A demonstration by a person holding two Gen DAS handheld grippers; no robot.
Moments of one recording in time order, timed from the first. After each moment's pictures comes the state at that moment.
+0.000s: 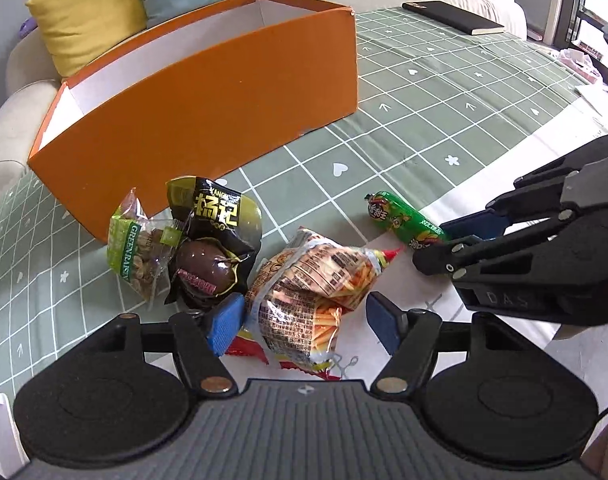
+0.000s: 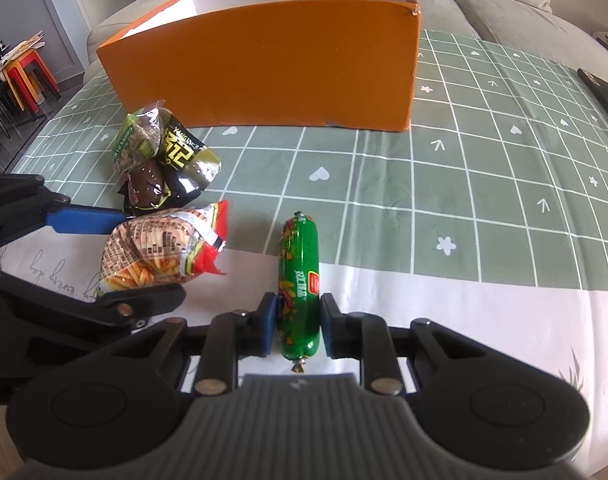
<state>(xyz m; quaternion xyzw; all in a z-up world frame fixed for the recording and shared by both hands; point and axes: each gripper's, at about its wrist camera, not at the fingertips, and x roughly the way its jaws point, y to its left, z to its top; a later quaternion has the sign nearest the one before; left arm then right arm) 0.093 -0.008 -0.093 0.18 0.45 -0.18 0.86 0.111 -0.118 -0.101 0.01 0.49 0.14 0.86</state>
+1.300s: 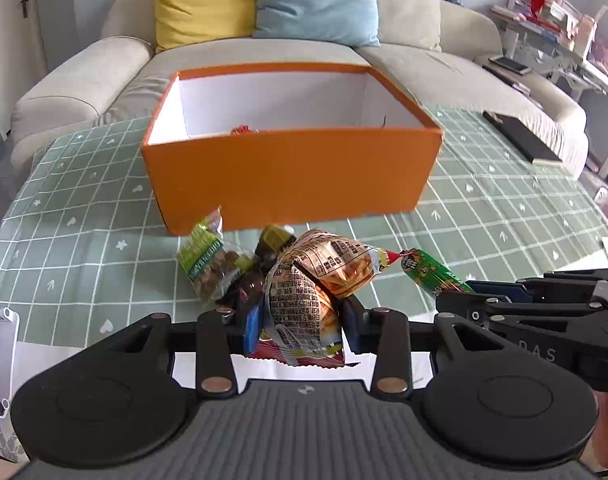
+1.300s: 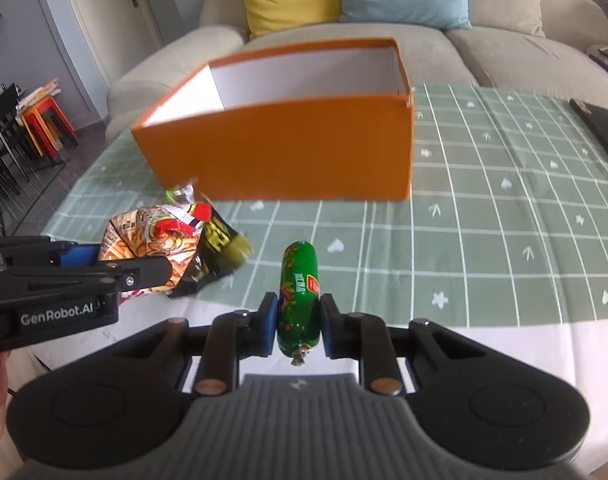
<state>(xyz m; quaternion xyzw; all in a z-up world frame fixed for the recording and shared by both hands) 0.092 0.032 -0.028 0.01 0.41 -0.08 0.91 0.104 -0.124 -0.039 0.05 0.43 0.15 0.89</state>
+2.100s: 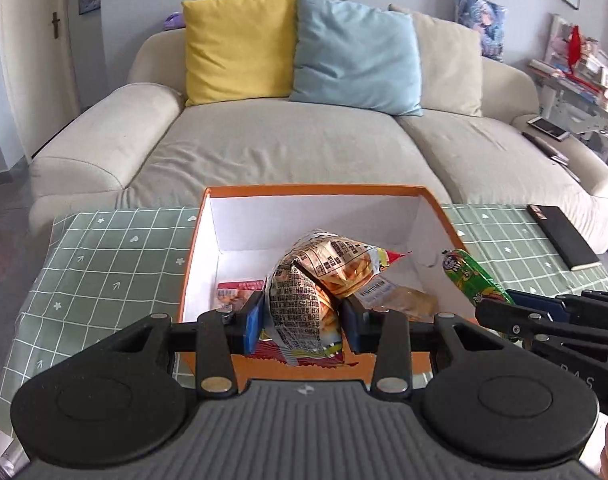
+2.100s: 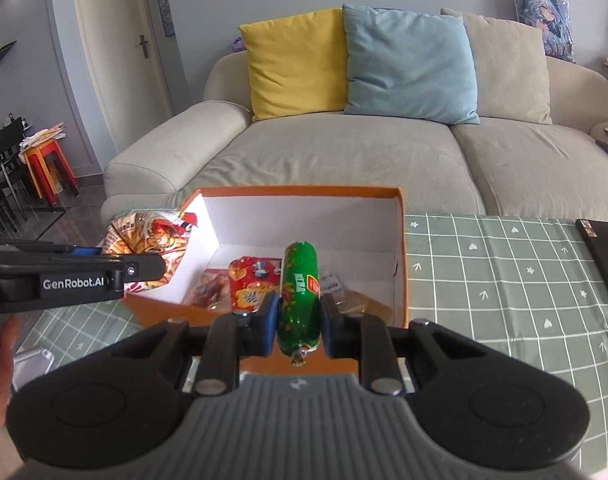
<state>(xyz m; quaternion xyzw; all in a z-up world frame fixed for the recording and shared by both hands) 0.211 0.044 0.035 -0.01 0.37 -0.03 0.93 0.217 -0.123 0.042 0.04 0.35 0.15 0.92</state>
